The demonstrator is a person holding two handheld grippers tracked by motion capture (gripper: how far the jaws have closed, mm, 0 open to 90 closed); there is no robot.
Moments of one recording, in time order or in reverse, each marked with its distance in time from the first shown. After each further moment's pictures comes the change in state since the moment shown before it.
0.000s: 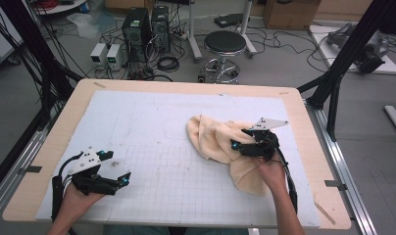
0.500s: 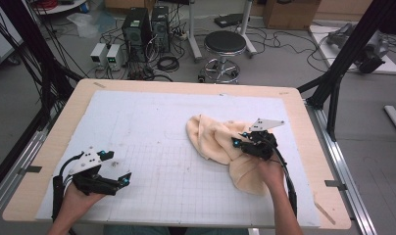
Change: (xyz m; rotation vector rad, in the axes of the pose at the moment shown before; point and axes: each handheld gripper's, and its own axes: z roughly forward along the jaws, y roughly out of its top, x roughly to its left) left arm -0.001 0.000 0.001 -0.001 -0.004 -0.003; right arm 0.000 0.000 0.003 0.022 0.023 -0.029
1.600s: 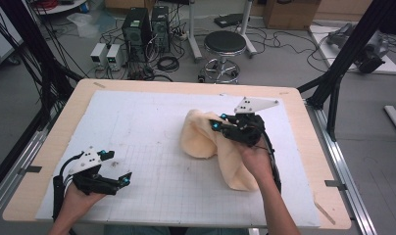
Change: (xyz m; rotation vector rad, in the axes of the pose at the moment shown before) left arm 0.000 0.001 0.000 -0.009 -0.006 0.000; right arm 0.062 0.103 -0.026 -0.185 0.127 -0.070
